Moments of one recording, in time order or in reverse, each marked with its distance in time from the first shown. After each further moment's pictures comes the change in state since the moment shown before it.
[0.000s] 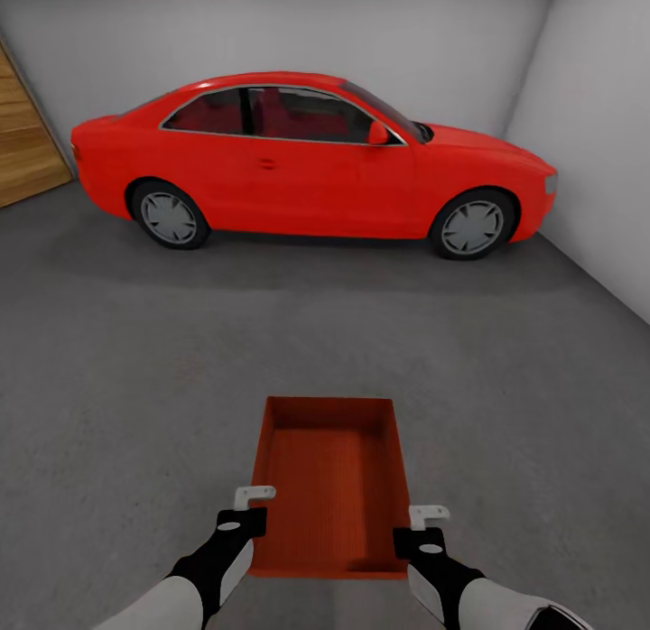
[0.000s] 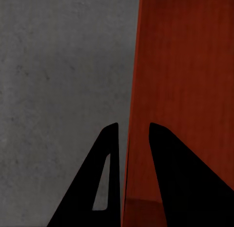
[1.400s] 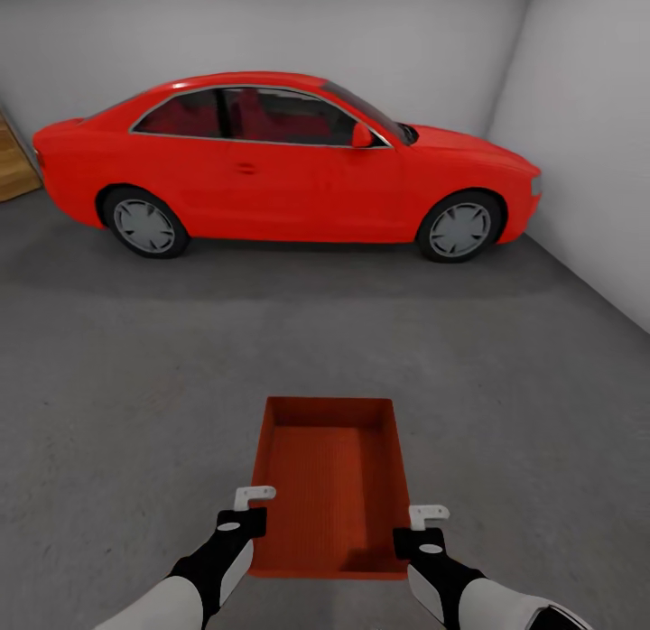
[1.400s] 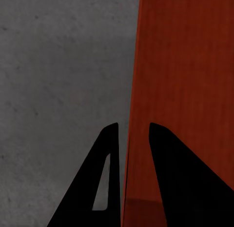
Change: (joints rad) left arm 0.000 0.000 0.001 0.002 0.000 -0.002 0.000; right arm 0.000 0.000 0.000 0.000 0.000 0.000 0.000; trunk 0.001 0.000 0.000
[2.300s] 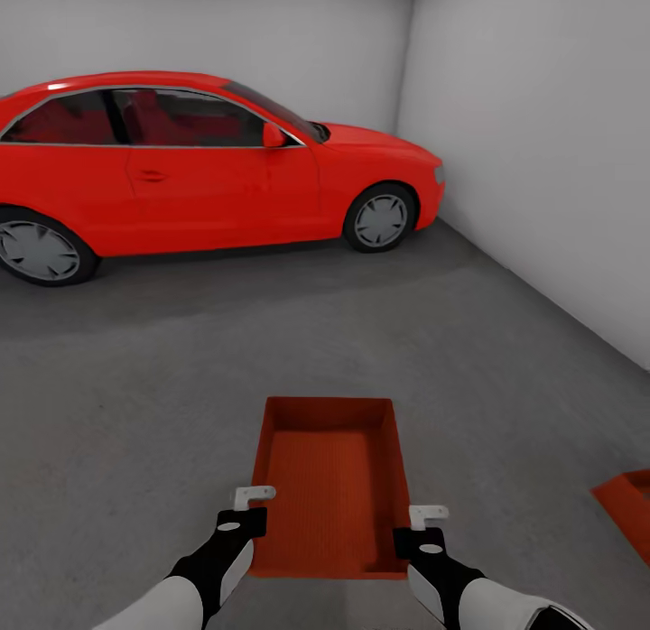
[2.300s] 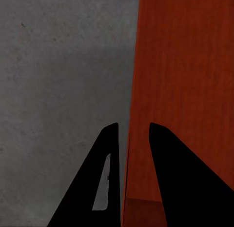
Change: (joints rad) left arm 0.000 0.000 0.000 -0.001 0.000 0.000 0.000; right arm 0.000 -0.001 0.000 -0.001 0.000 0.000 0.000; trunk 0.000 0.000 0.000
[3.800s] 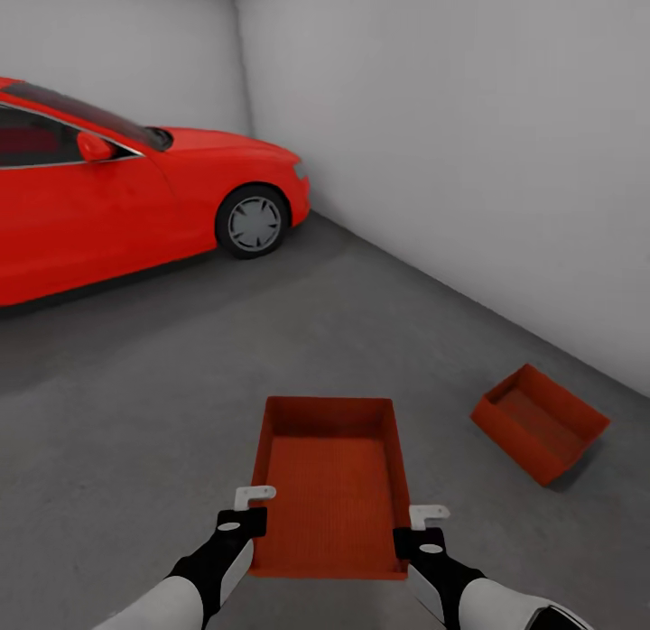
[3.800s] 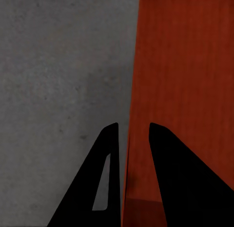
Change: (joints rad) left arm 0.000 0.000 0.000 0.000 -0.001 0.000 0.000; right arm 0.000 0.000 0.000 0.000 0.001 0.000 0.000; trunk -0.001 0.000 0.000
